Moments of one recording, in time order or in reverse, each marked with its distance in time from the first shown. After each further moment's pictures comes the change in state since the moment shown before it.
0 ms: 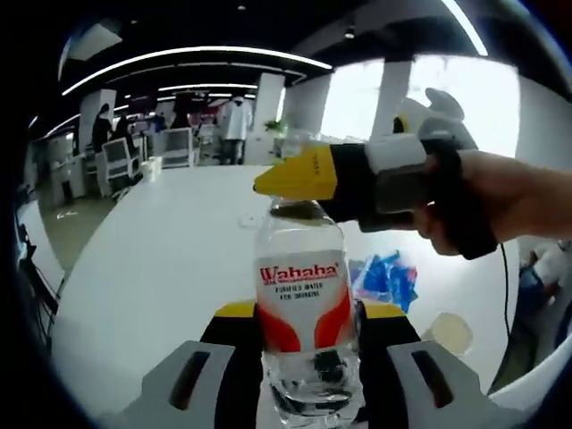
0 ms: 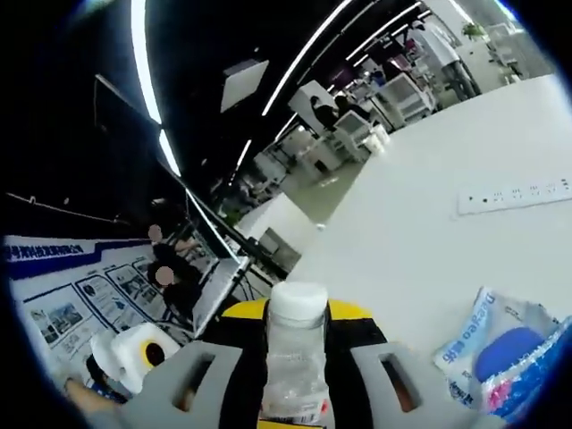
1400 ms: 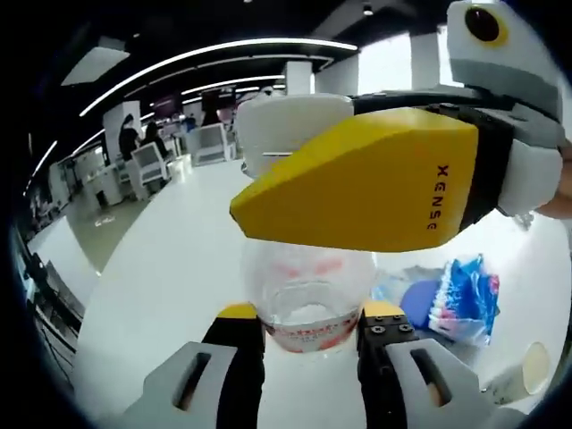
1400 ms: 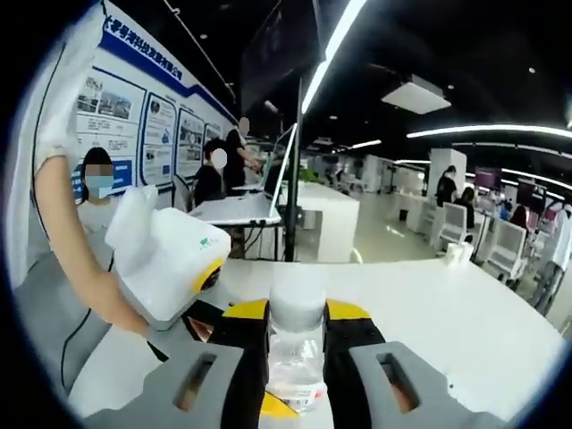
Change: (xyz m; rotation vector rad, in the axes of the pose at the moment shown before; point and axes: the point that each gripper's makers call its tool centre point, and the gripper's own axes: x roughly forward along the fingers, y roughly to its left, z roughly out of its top) left arm 0.085 0.064 0.007 0.050 0.073 0.234; right arm 0.034 -0.009 0.010 -0.868 0.109 0.281
